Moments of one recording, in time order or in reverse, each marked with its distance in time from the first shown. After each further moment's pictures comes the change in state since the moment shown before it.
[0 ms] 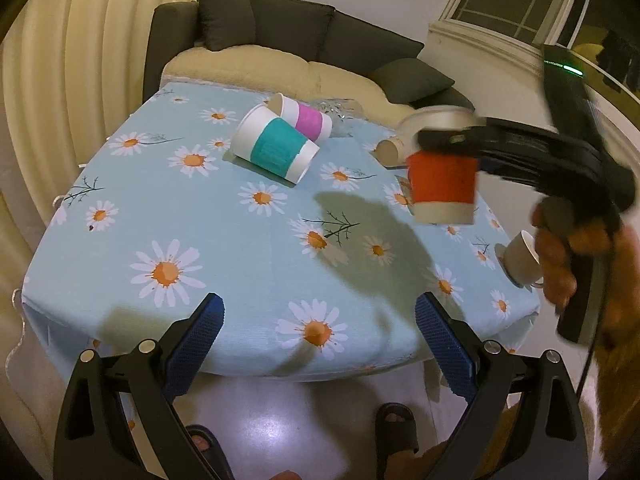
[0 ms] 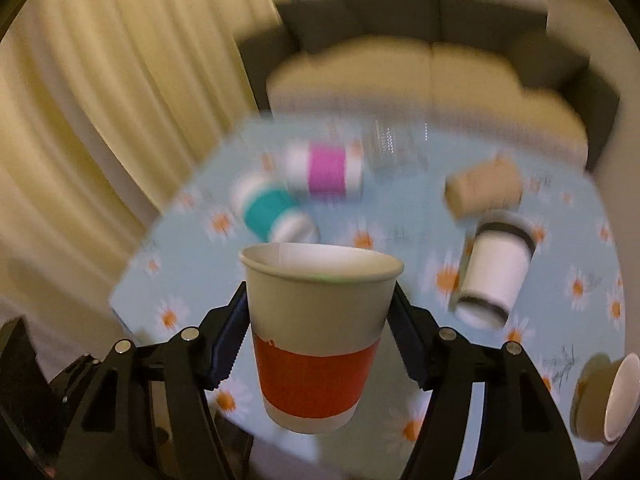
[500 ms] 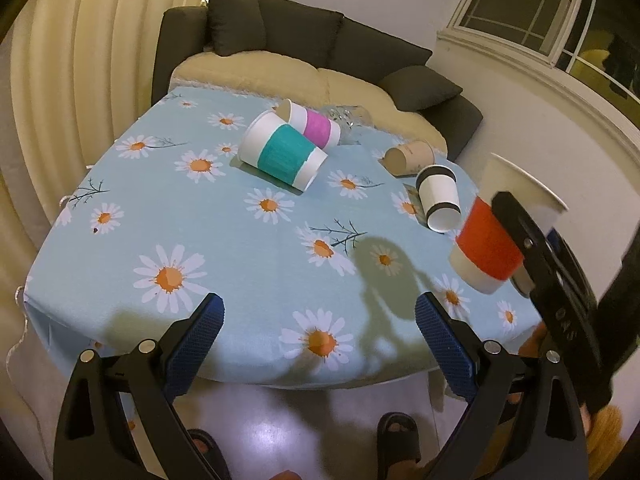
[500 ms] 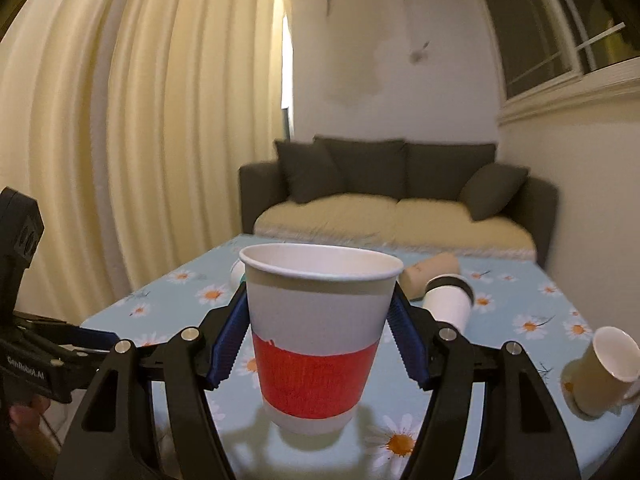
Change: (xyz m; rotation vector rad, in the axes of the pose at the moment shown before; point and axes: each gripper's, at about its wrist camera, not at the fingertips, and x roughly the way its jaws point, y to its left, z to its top) left arm 0.004 0.000 0.002 -0.022 -0.032 0.029; right arm -0.046 0.018 -0.102 -0.090 -0.550 -0.194
